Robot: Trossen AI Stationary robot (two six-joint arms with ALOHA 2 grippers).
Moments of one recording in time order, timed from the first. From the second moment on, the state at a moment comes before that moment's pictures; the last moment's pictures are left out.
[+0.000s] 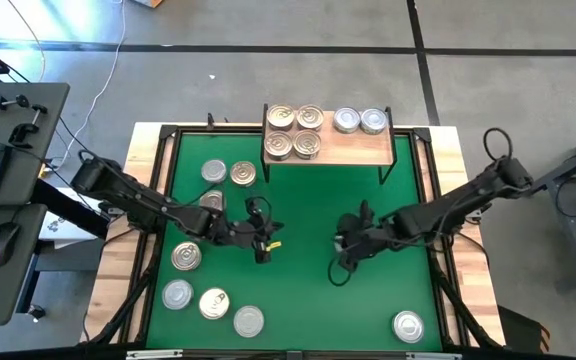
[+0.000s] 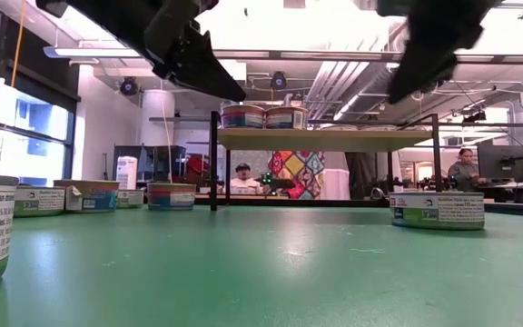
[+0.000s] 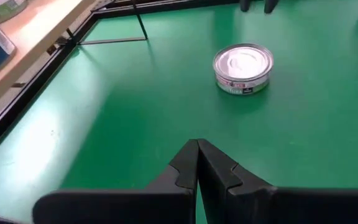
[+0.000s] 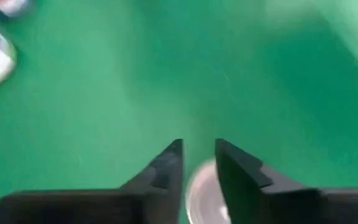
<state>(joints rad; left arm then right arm) -0.30 1.53 0.84 0.09 -0.56 -0.10 0.41 1.39 0.99 -0.64 0.39 0.72</state>
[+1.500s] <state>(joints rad) -0.10 2.04 0.90 0.58 0.01 -0.16 0.53 1.37 0.28 0.30 0.65 0.57</state>
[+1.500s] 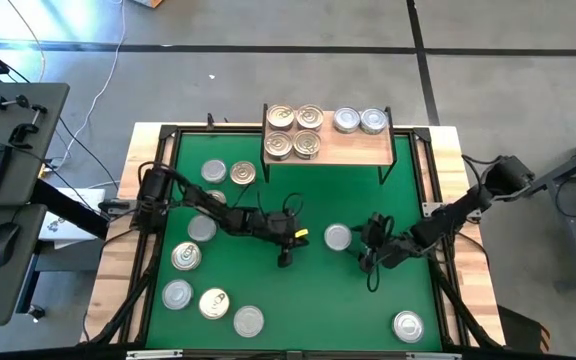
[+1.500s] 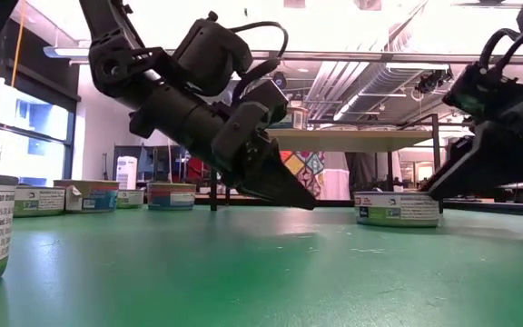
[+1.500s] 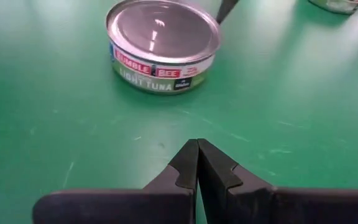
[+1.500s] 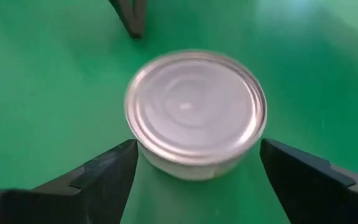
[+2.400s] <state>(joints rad) -0.10 2.04 0.90 0.60 0.02 -0.18 0.42 1.50 0.28 0.52 0.46 0.25</state>
